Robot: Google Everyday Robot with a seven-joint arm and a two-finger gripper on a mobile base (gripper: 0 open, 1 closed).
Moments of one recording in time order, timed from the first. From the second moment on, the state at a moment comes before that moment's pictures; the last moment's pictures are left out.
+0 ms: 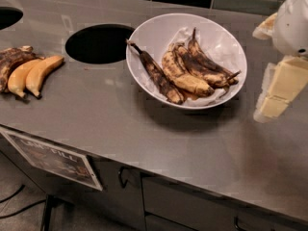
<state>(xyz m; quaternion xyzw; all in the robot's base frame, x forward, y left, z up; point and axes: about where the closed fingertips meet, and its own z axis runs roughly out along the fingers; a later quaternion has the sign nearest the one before) 0.445 -0.189 0.981 -0.62 0.76 -0.03 0.17</state>
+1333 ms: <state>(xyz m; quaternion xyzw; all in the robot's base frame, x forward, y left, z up) 0.481 -0.130 1.006 -0.62 0.76 0.00 0.22</state>
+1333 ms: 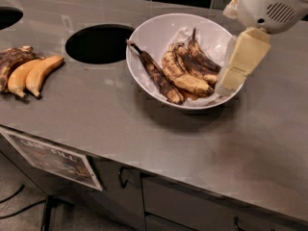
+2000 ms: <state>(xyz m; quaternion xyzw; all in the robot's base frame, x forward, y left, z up) 0.486 -0.110 1.004 -0.61 0.76 0.02 0.24</state>
